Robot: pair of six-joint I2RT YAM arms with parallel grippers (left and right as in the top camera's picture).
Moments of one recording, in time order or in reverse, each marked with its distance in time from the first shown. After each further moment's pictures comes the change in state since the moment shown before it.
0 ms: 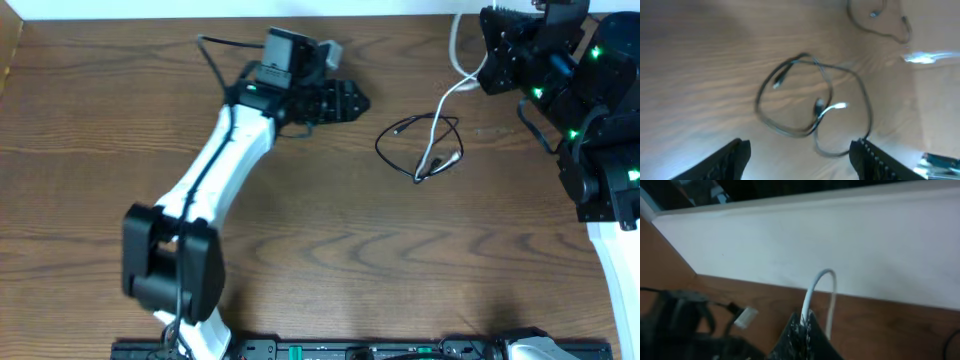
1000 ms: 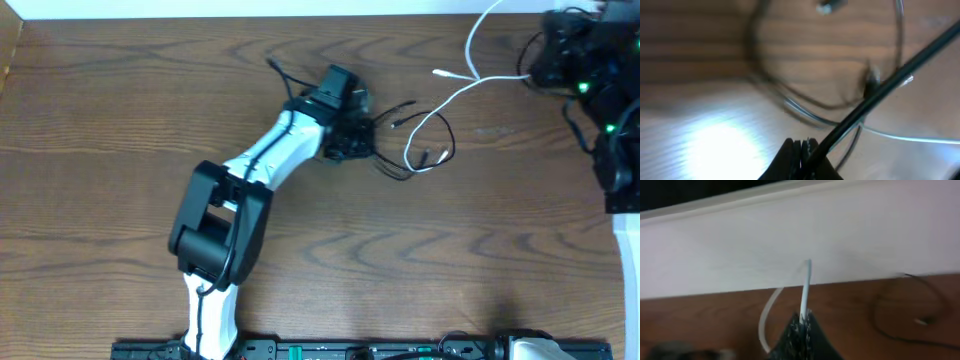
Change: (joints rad) left arm -0.090 0.192 -0.003 -0.124 -0.176 -0.038; right arm -0.224 0.000 0.000 -0.072 0.102 0.001
